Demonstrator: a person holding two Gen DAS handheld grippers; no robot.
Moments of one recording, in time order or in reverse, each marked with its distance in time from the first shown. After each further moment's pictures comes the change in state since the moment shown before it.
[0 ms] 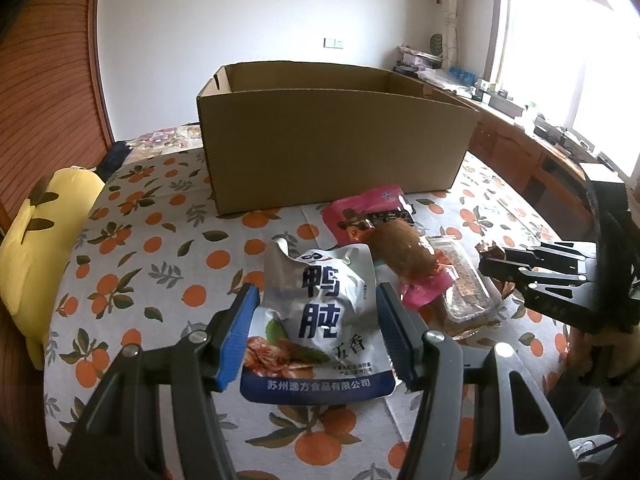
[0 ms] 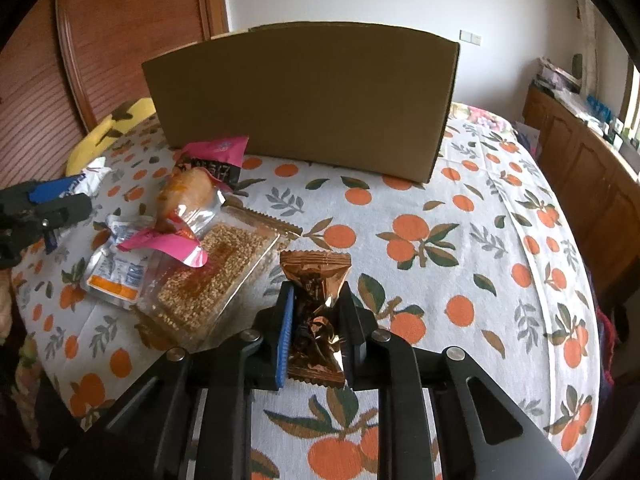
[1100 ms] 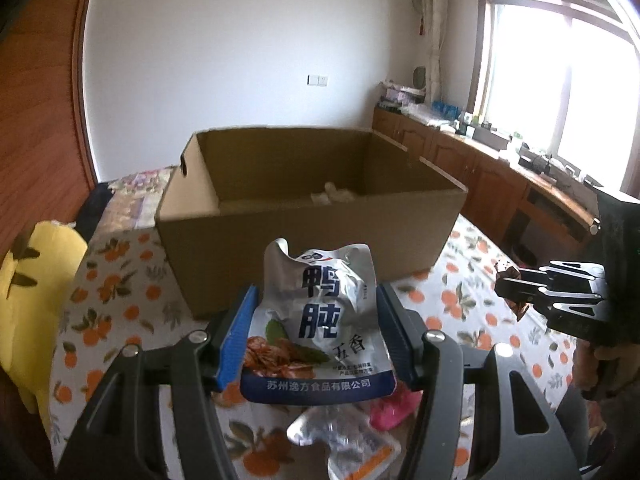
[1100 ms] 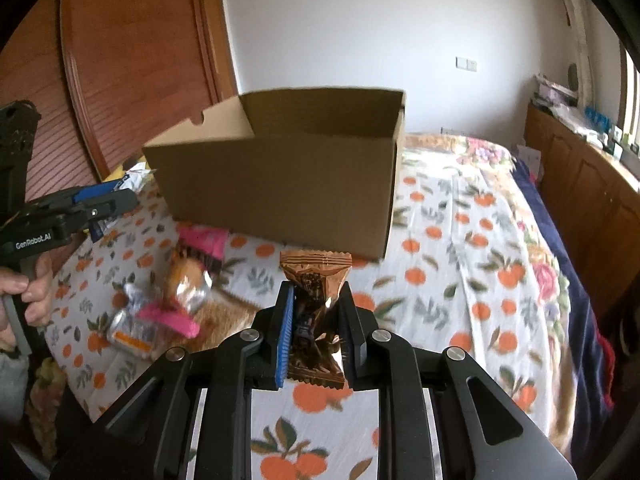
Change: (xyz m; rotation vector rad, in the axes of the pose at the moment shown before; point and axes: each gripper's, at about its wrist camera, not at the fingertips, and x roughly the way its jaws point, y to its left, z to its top) left arm 0.005 -0.011 0.078 0.021 -0.141 -0.059; right arm -0.047 -0.042 0.044 0.014 -0.142 0.051
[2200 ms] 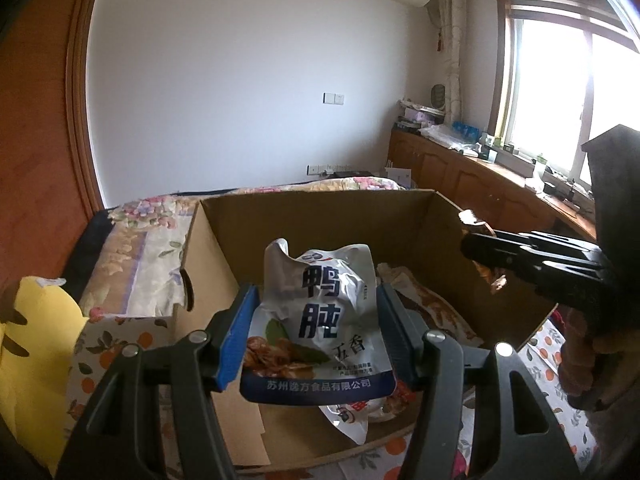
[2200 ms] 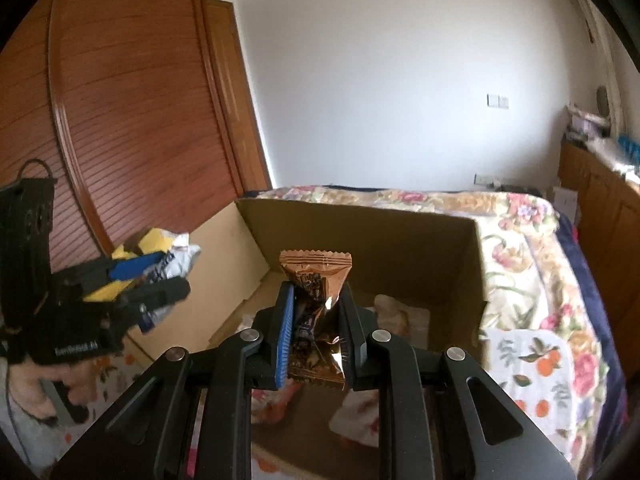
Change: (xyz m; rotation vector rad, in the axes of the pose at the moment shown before) left arm 0.095 0.052 0.090 -0.017 -0.047 0.037; right arm 0.099 -0.015 0.151 0.008 -0.139 0.125
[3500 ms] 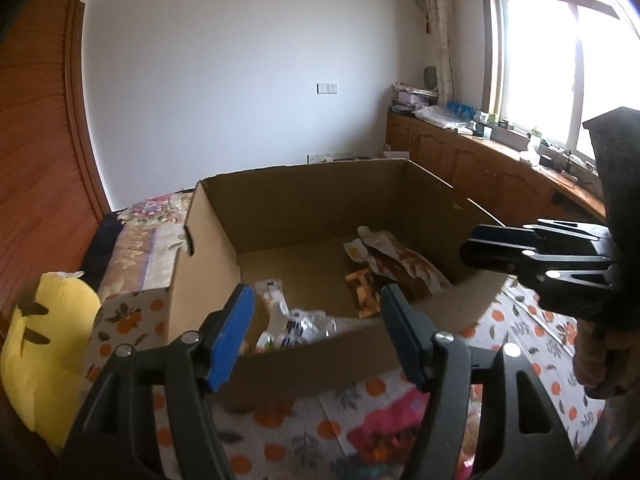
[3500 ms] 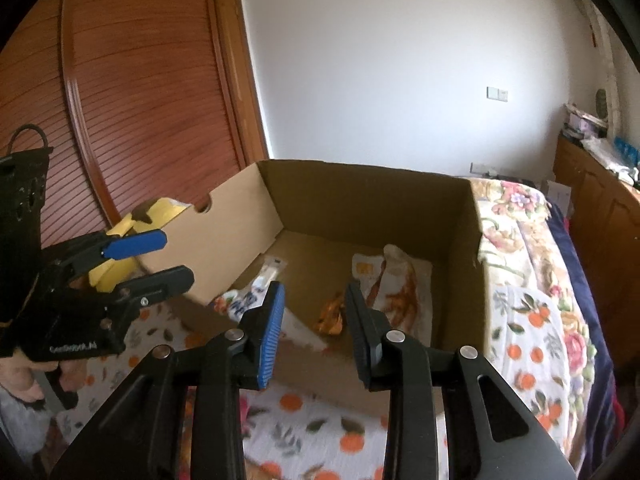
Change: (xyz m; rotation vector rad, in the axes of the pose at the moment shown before) left arm -0.053 -0.032 -0.027 0.074 0.033 0.034; right arm -0.052 0.033 -0.039 -0.038 0.060 -0.035
